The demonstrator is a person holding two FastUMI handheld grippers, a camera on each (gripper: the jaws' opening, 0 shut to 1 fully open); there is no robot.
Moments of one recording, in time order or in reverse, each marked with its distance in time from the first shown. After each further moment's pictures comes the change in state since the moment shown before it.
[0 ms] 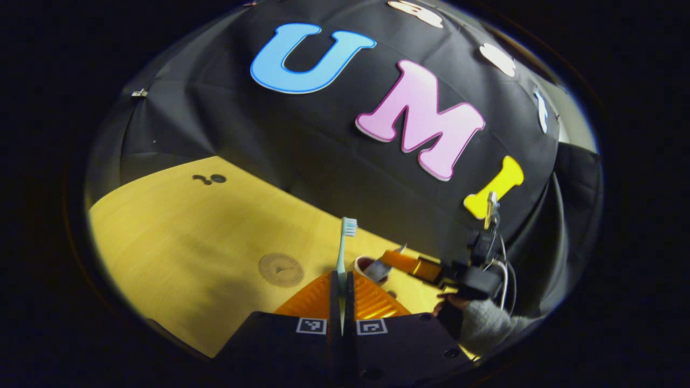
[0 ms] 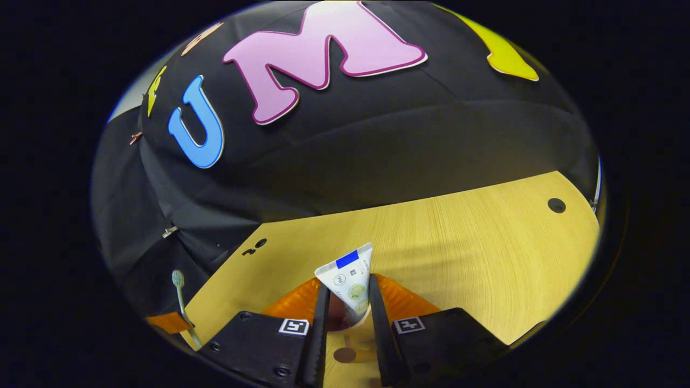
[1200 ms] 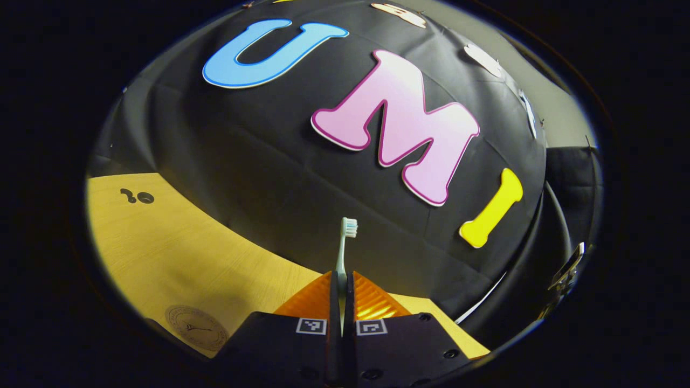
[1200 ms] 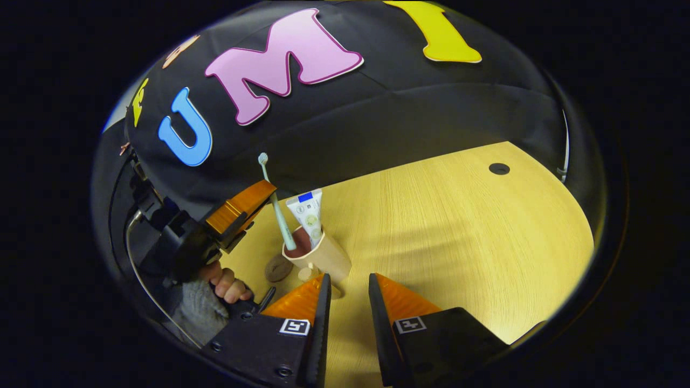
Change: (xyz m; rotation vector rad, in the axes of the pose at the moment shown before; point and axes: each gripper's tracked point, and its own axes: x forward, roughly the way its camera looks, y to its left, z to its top) left arm 0.174 -0.042 0.008 0.057 -0.179 -0.123; right arm -0.107 -0.051 -0.047 0.080 0.089 -0.111
